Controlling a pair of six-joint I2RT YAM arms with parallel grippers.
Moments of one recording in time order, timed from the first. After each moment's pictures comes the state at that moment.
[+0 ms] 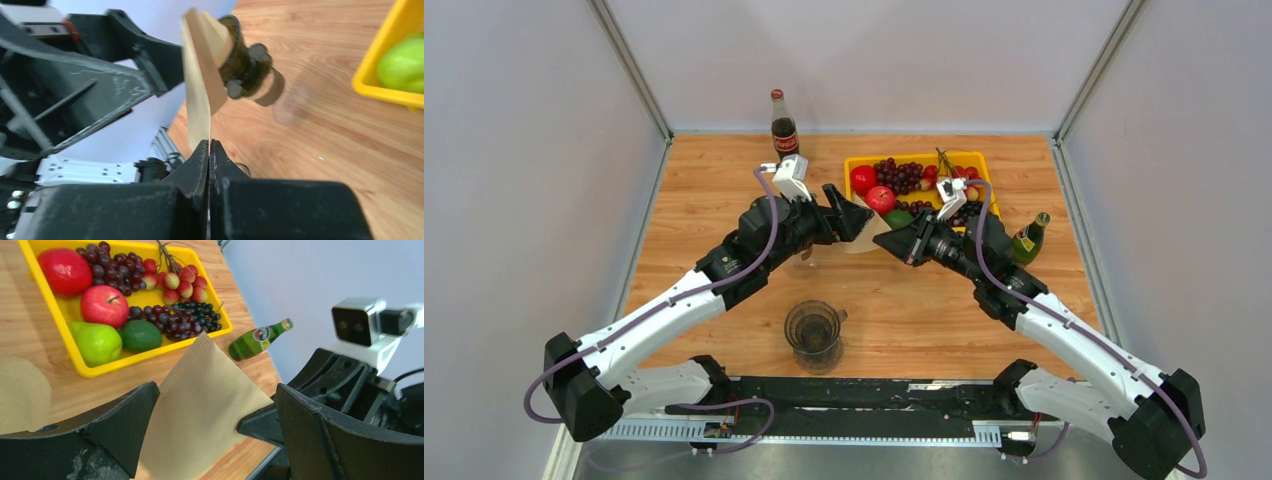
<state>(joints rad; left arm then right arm) -0.81 1.11 0.97 -0.01 -0.11 -0.74 0.65 0.97 0.71 0.21 -0.30 0.84</state>
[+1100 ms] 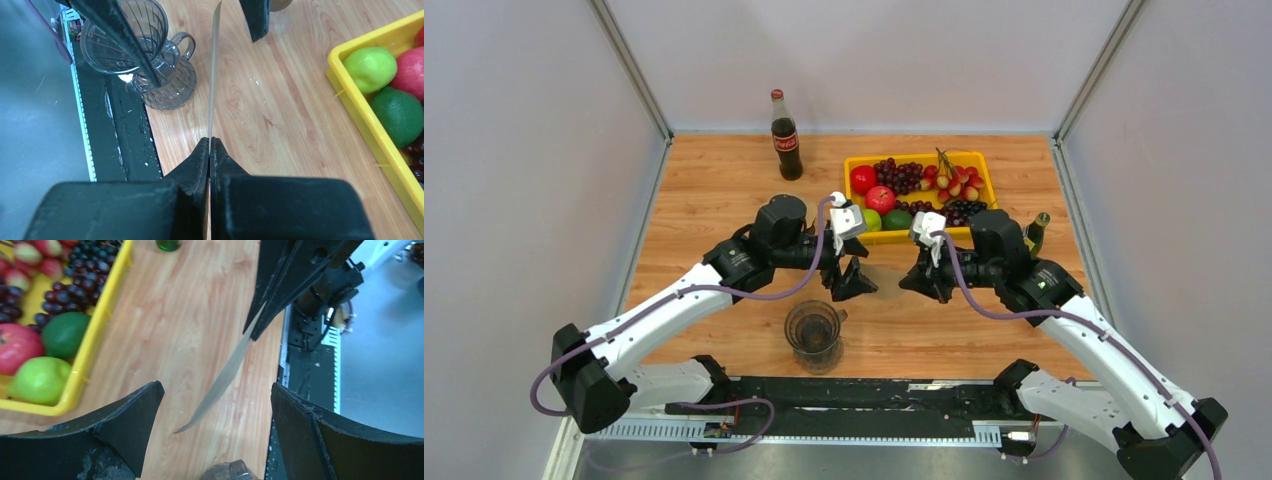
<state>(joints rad) -0.81 1.14 1.01 -0.24 0.55 0.08 0.64 0.89 0.96 -0.61 -0.59 -0.23</state>
